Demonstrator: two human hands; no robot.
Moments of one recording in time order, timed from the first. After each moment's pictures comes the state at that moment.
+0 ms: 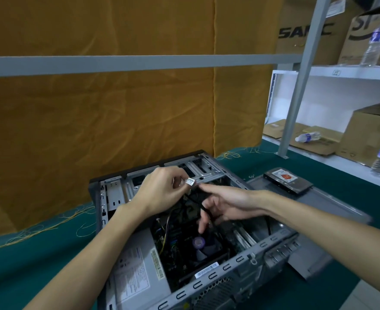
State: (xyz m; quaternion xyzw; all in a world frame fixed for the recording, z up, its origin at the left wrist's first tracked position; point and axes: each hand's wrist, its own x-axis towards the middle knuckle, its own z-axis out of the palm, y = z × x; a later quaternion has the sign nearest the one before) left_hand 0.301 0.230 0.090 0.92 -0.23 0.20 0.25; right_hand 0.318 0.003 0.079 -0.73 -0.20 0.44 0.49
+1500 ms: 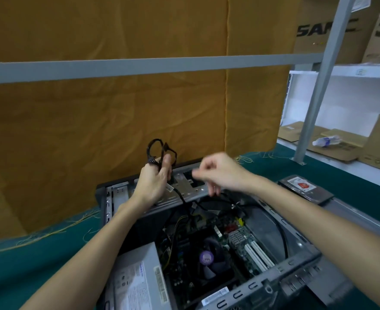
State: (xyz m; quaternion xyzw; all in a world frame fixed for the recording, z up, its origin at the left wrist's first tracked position) left_hand 0.357 0.259 0.082 0.84 -0.08 0.23 0.48; right_hand 0.365 0.038 0.126 -0.85 -0.26 0.09 0.45
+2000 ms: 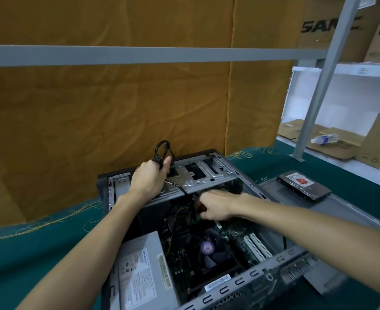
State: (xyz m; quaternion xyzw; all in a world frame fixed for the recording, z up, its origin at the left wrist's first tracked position) left_hand 0.352 0.272 0.075 0.94 0.00 0.18 0.29; right_hand 0.373 0.054 0.041 -0.94 -0.31 0.15 0.01
